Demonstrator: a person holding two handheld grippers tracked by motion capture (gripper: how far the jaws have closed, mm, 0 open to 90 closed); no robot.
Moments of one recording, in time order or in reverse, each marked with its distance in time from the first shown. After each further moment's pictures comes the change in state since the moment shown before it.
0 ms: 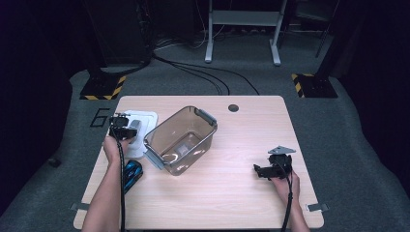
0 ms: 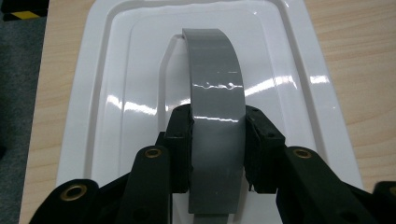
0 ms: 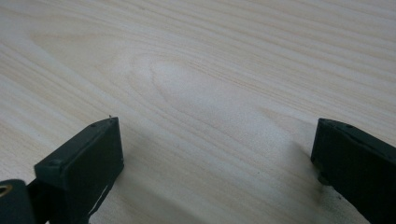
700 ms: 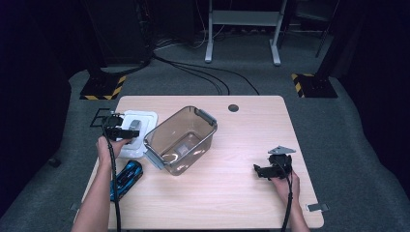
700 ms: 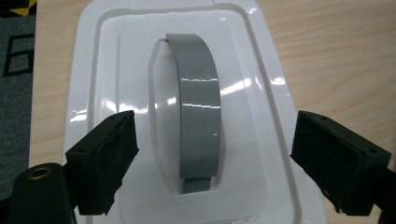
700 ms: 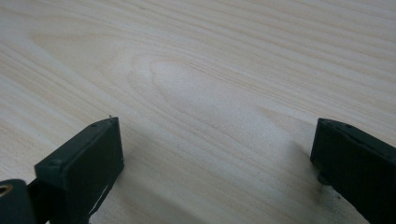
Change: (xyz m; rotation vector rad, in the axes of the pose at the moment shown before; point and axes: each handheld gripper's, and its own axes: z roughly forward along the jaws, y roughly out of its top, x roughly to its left) left arm 0.012 -0.002 -0.032 -0.032 -0.129 0.000; right arm 0.000 0.000 0.000 -0.001 -0.001 -0.001
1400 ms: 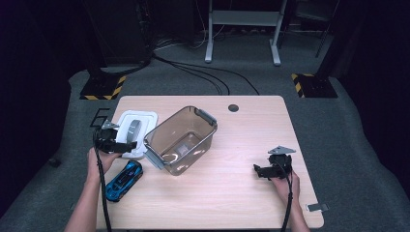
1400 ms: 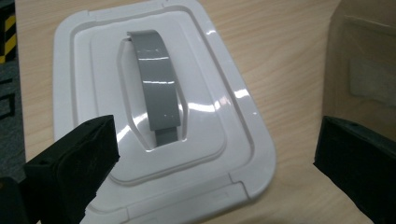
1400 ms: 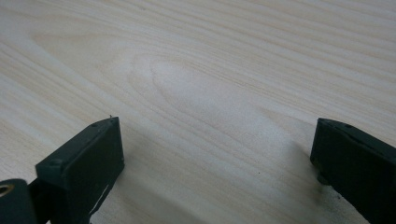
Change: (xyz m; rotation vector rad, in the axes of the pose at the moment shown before) left arm -0.008 -0.037 -0.040 -0.089 -0.101 0.156; right arm 0.000 0.000 0.000 0.001 0.001 -0.003
